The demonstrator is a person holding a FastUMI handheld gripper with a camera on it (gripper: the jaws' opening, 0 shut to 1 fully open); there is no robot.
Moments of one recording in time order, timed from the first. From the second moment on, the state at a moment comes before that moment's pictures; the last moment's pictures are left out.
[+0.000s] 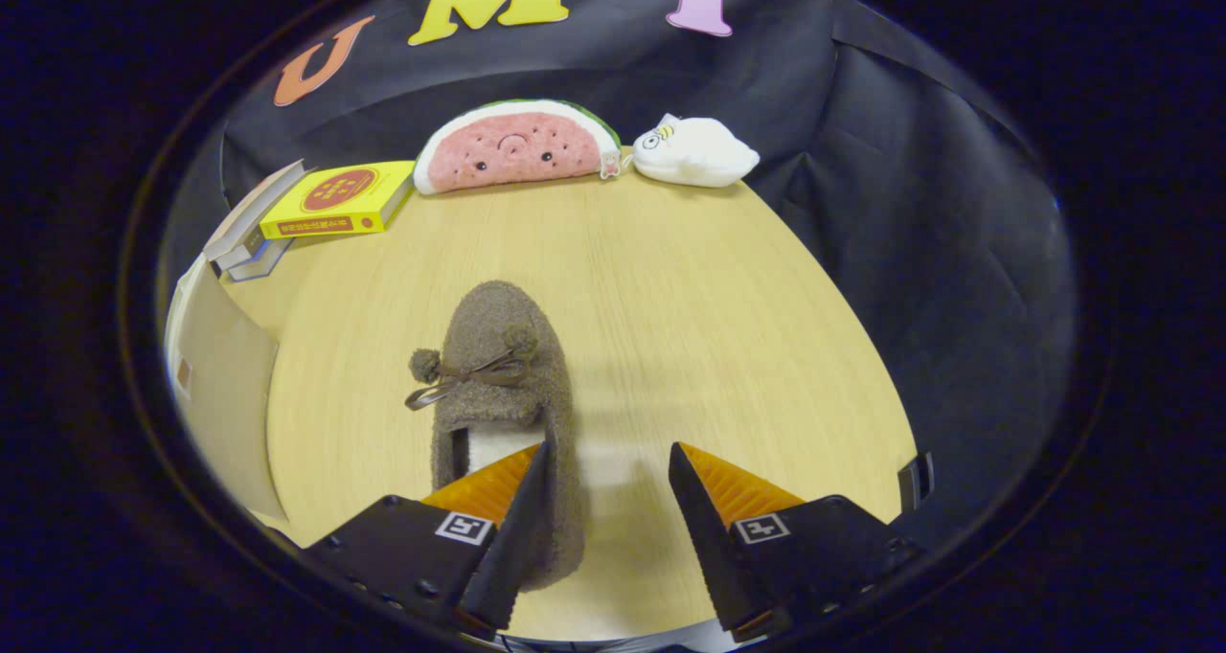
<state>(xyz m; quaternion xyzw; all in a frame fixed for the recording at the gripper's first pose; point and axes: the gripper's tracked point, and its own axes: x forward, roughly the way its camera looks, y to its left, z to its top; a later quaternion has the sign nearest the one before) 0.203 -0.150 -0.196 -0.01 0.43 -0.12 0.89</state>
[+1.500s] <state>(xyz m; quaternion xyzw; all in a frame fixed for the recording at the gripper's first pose) 0.167 0.016 -0.037 0.22 0.30 0.01 0.93</state>
